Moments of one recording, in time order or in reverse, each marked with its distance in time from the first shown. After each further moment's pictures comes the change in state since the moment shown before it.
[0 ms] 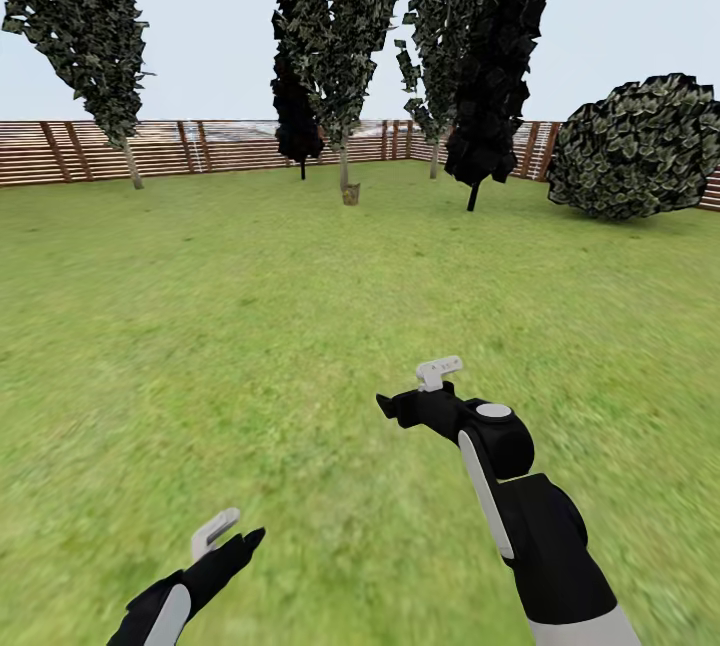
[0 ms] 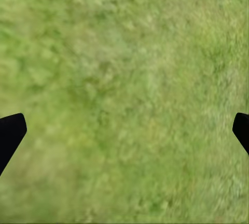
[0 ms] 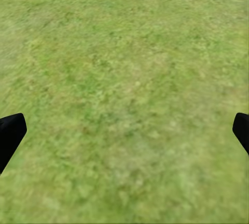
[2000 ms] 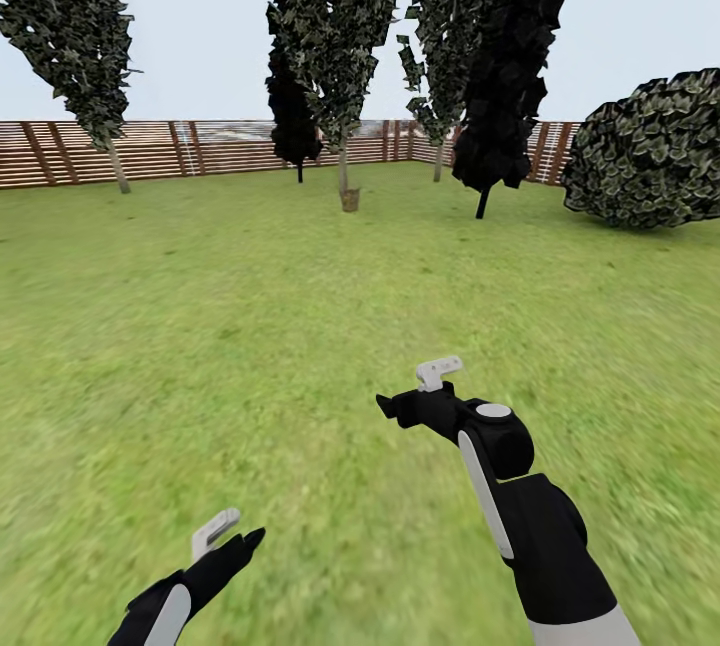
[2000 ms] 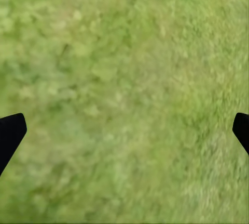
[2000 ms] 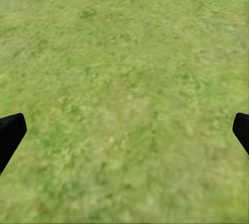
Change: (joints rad) left arm 0.000 0.000 0.000 0.000 0.000 0.000 0.001; right arm 0.000 0.000 0.001 0.000 0.000 0.000 0.000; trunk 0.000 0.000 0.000
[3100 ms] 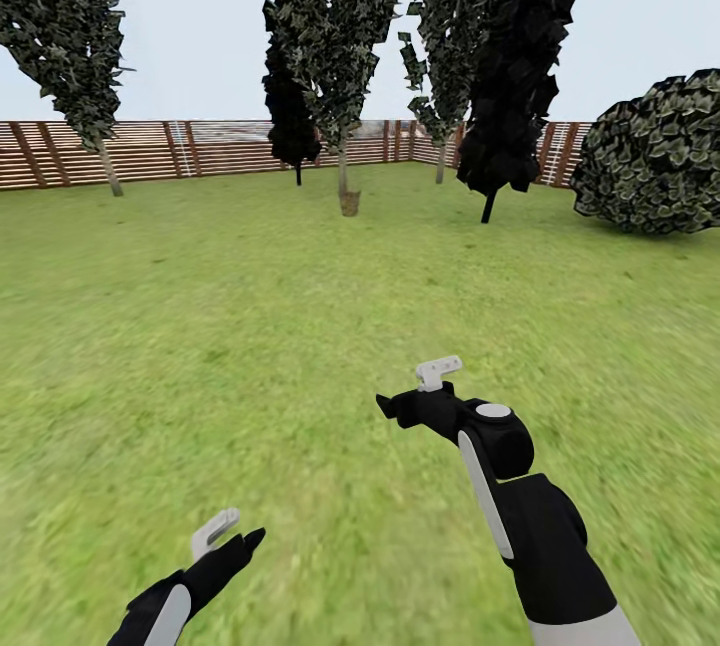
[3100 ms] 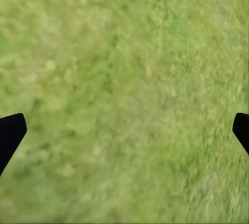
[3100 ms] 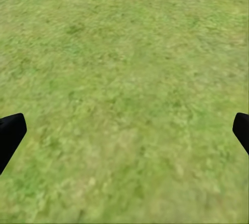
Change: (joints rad) left arm 0.000 0.000 0.000 0.000 0.000 0.000 0.000; right arm 0.000 0.000 0.001 0.000 0.000 0.000 0.000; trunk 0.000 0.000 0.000
